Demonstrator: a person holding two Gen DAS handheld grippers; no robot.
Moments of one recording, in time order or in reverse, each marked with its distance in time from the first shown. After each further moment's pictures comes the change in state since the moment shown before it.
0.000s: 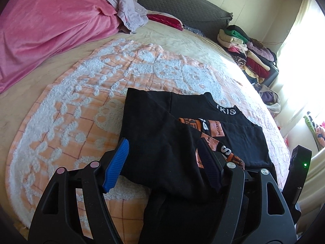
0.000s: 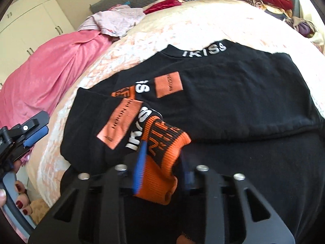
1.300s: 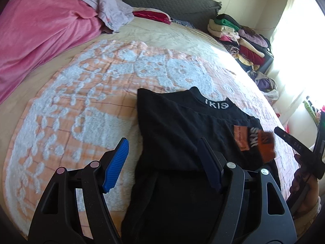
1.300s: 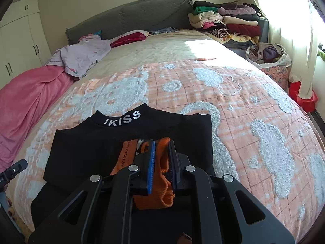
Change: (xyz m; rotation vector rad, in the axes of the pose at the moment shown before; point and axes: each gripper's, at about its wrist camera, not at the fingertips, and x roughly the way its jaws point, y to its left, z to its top) left arm 0.030 -0.046 0.009 0.113 0.046 -0.014; right arm -0.074 -0.117 0.065 0.037 -0.220 -0.269
